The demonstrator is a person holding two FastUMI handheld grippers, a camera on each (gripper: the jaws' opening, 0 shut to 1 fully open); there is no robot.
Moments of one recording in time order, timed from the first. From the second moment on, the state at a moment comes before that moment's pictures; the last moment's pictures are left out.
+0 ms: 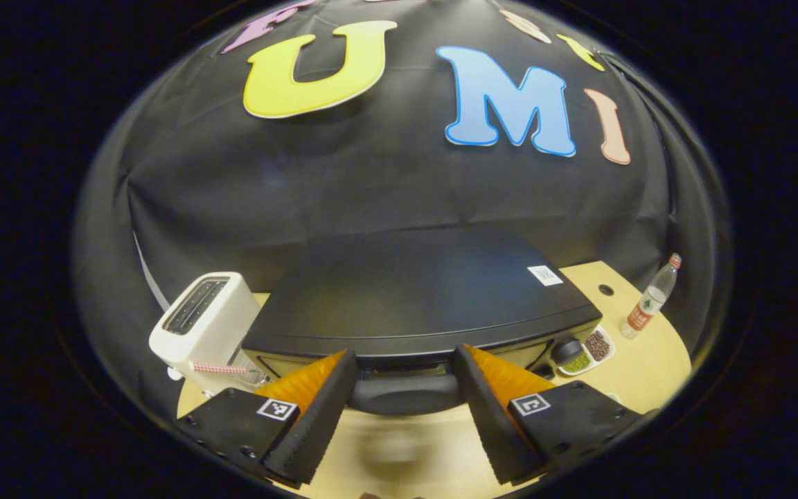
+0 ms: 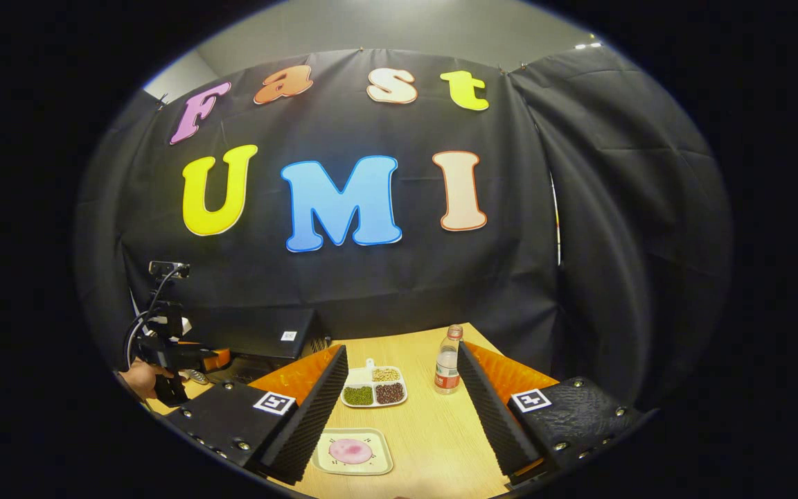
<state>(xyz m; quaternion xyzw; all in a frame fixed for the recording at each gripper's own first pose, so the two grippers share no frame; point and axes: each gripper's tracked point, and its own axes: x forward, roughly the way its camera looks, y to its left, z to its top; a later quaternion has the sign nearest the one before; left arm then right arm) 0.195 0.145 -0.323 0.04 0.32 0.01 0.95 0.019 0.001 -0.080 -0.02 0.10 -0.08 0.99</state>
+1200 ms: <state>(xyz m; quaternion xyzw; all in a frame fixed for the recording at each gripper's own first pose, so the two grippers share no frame) 0.053 0.138 -0.392 0.04 0.38 0.00 0.92 0.008 0.036 -0.087 -0.02 0.11 -0.03 0.99</state>
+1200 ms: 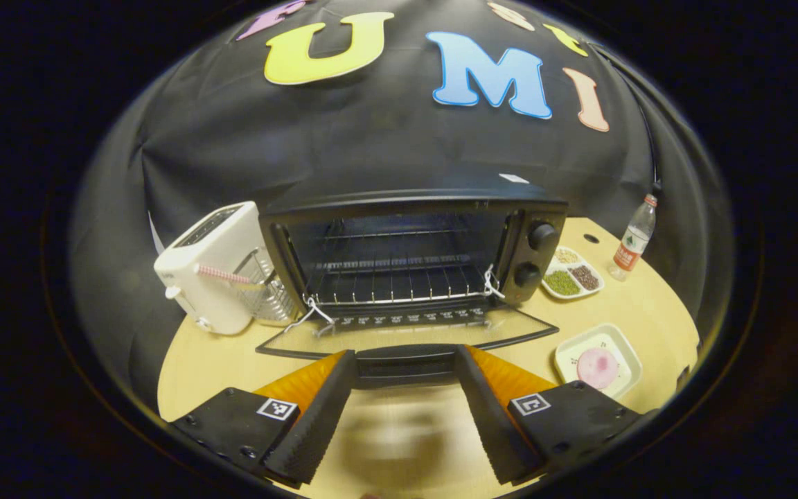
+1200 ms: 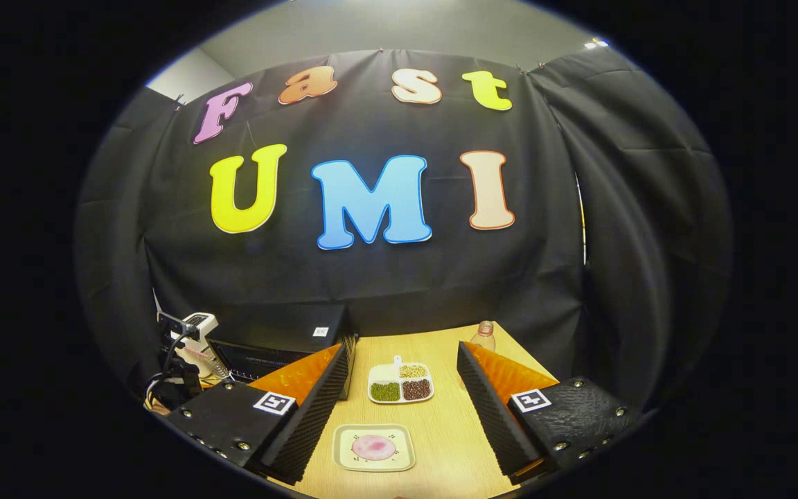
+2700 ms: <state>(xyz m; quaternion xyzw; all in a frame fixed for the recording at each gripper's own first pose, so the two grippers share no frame) 0.040 0.147 -0.072 0.00 0.09 0.07 0.99 0.048 -0.005 -0.351 0.07 0.56 0.00 0.82</state>
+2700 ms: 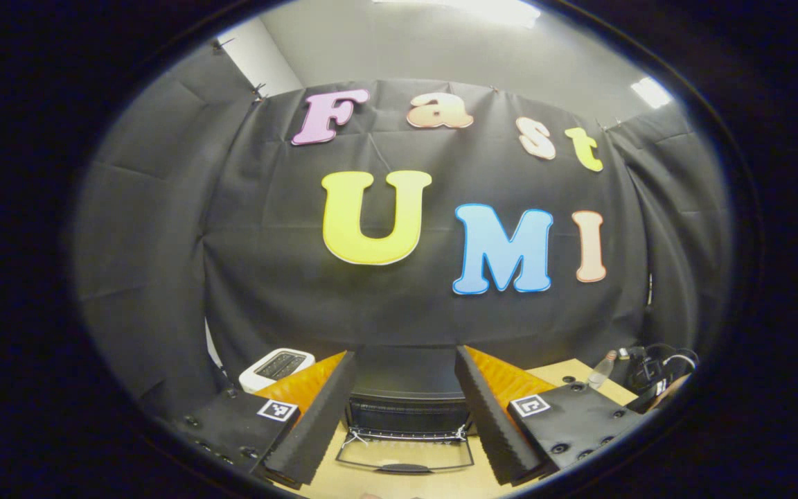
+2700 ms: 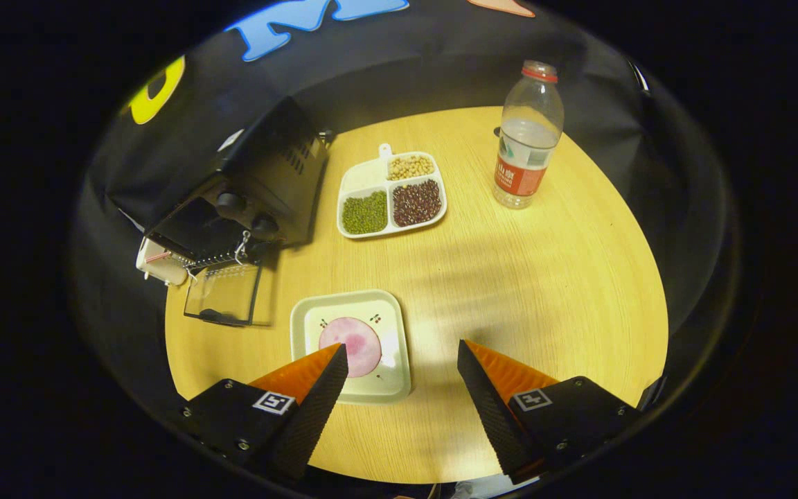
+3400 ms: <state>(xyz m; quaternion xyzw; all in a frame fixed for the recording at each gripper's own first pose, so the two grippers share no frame) 0.015 0.170 -0.068 0.04 0.09 0.09 0.99 0.059 -0.019 -0.434 -0.04 0.64 -0.02 0.77</state>
